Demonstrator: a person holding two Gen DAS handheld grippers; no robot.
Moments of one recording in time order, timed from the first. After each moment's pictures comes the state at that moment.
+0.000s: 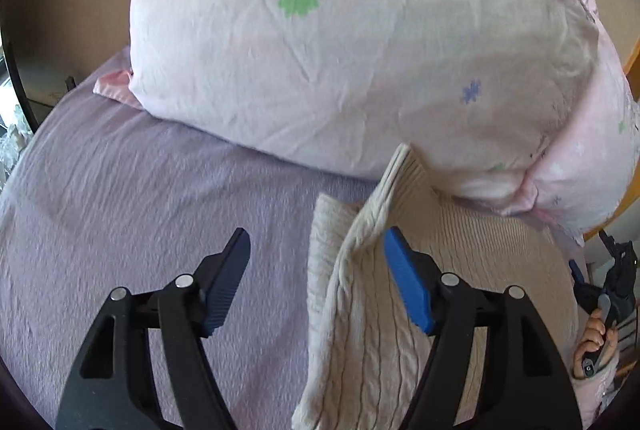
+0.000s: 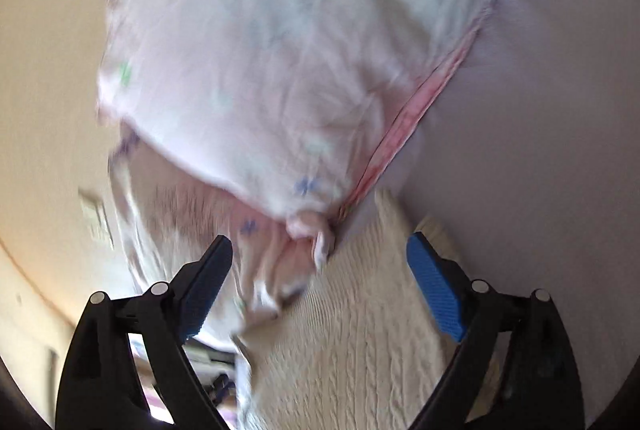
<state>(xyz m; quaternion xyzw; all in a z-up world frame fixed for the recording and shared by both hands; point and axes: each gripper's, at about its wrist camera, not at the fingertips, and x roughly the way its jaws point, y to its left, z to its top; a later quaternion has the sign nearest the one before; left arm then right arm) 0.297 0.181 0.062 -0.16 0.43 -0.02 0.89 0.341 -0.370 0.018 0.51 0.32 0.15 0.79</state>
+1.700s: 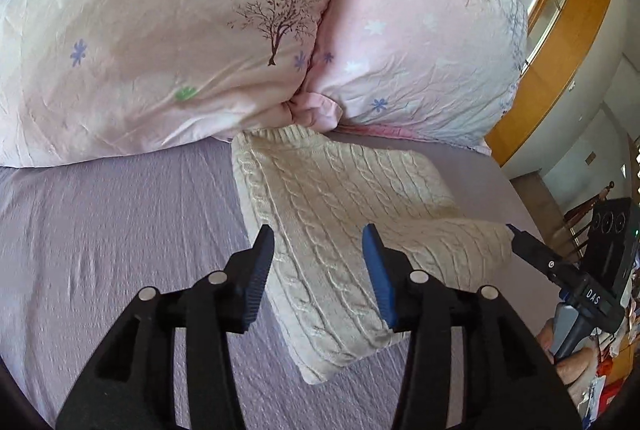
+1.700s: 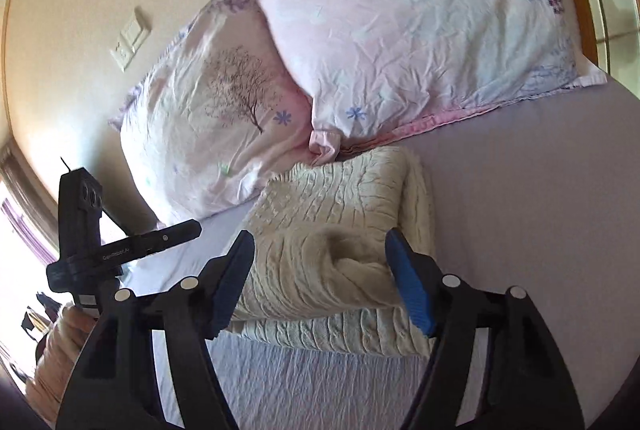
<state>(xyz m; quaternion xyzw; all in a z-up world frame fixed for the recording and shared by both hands) 0.270 -0.057 0.085 -0.07 0.42 -0.21 0.88 0.232 -0.331 0.063 0.22 0.33 0.19 0.90</state>
